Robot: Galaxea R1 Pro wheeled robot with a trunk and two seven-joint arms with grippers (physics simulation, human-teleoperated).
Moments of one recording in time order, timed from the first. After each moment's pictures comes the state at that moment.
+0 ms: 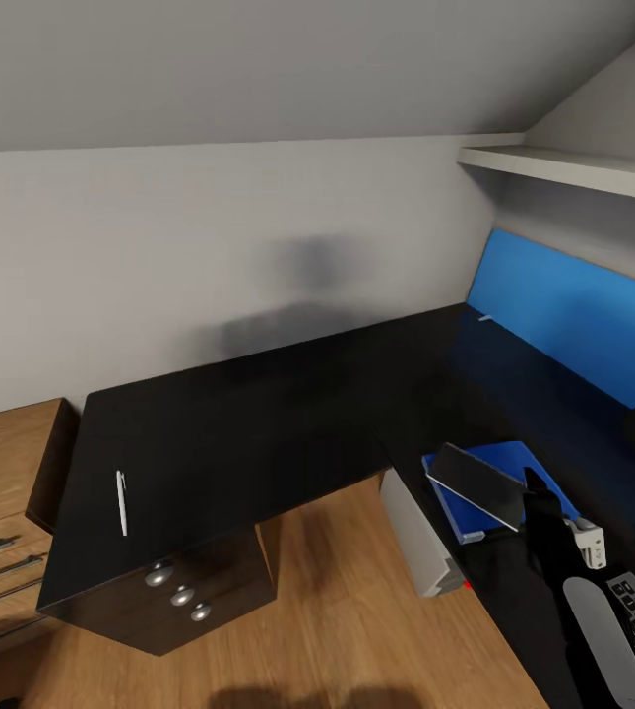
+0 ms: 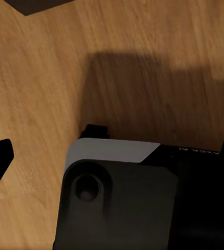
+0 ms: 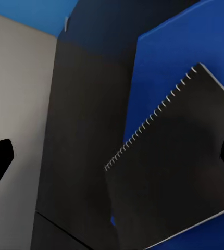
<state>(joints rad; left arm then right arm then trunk) -0.09 -0.03 -0.32 -0.55 0.36 0.00 0.28 -0.24 -0.09 -0.23 -1.41 -1.31 -0.06 -0.19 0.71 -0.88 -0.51</state>
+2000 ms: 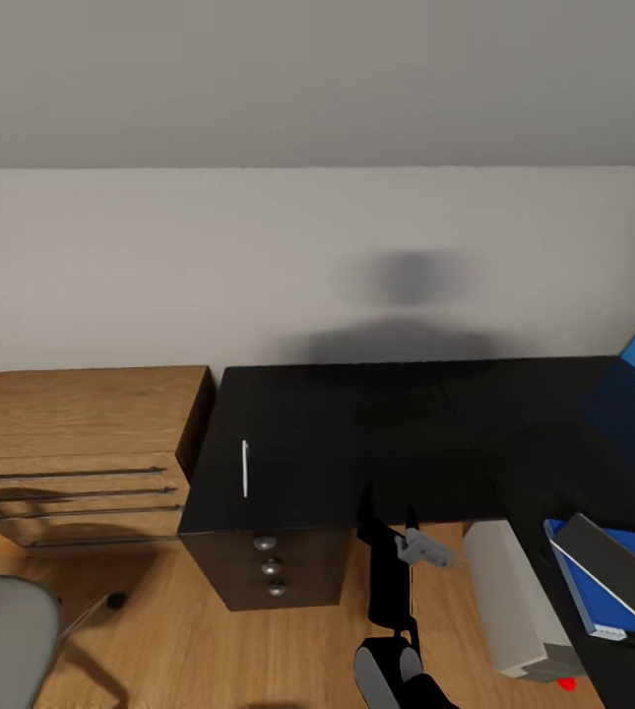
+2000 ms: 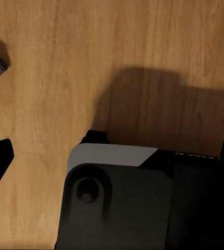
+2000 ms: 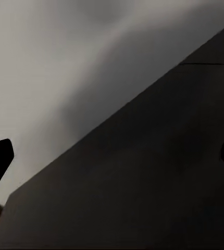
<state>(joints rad) -0.09 -0.03 -0.32 -0.55 0.36 0.00 0.28 -0.24 0.17 0.39 -1.08 -0.47 -0.76 -0.27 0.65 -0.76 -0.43</state>
